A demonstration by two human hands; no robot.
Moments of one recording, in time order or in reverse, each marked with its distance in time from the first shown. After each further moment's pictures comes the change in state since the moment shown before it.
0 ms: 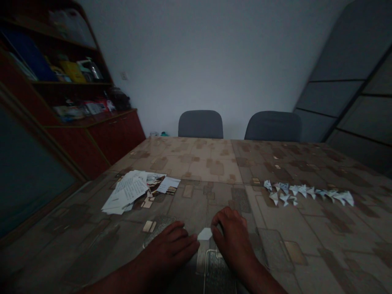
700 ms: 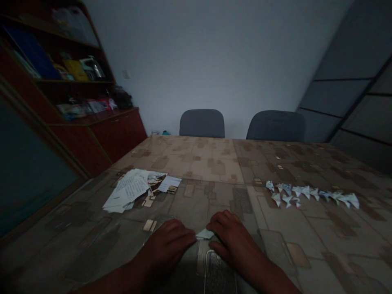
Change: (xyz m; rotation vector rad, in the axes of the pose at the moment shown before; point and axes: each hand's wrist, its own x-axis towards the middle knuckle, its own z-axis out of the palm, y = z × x) left_hand 0.000 -0.004 0.000 -0.173 0.121 -0.153; right_hand -0.002 -0.001 -0.024 0.013 -0.234 -0.347
